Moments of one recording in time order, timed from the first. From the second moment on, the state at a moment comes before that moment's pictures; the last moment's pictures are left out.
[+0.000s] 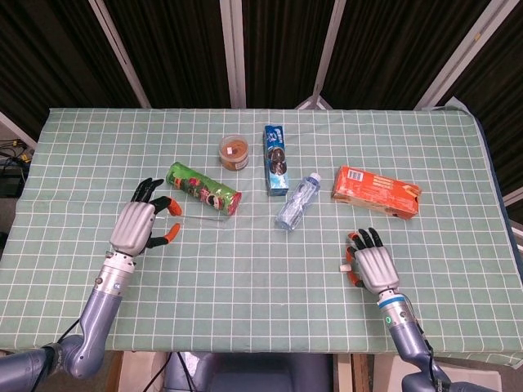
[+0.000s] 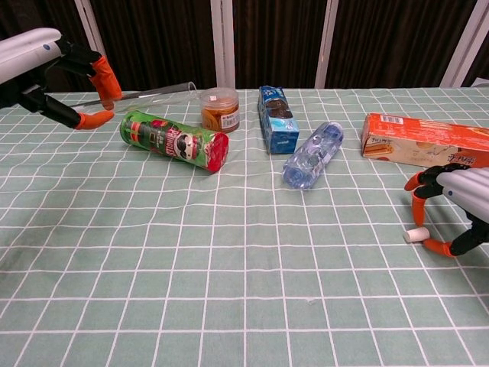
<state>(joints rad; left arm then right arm) -0.55 -1.49 -0.24 -1.67 1.27 1.25 0.19 0.39 -1.58 0.09 -1.40 -1.30 1.13 -0.38</state>
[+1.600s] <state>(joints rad) -0.70 -1.77 -0.39 -1.56 0.95 1.18 0.26 0.53 -1.54 0.30 -1.38 -1.51 1.41 -0.50</state>
